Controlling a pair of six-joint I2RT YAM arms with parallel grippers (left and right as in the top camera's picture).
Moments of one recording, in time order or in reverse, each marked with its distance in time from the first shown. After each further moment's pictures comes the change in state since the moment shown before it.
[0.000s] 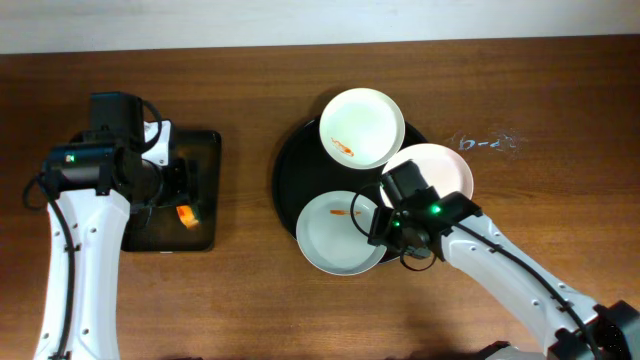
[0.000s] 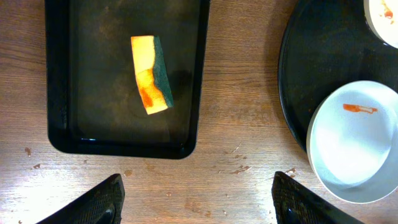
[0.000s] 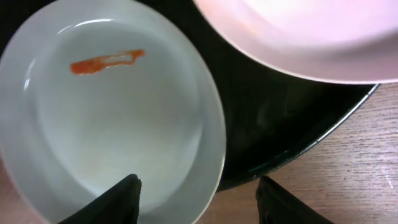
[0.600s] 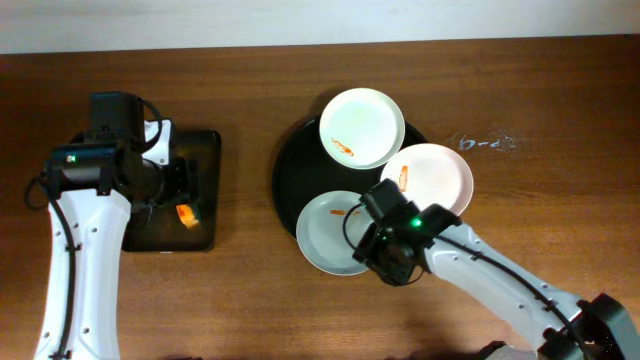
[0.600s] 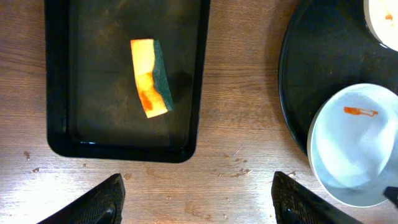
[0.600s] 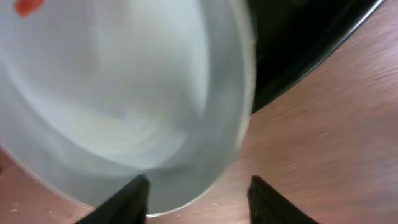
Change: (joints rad) left arm 0.000 0.000 -0.011 0.019 0.000 0.000; right arm 0.135 0.017 -0.038 -0.007 -0.140 0.433
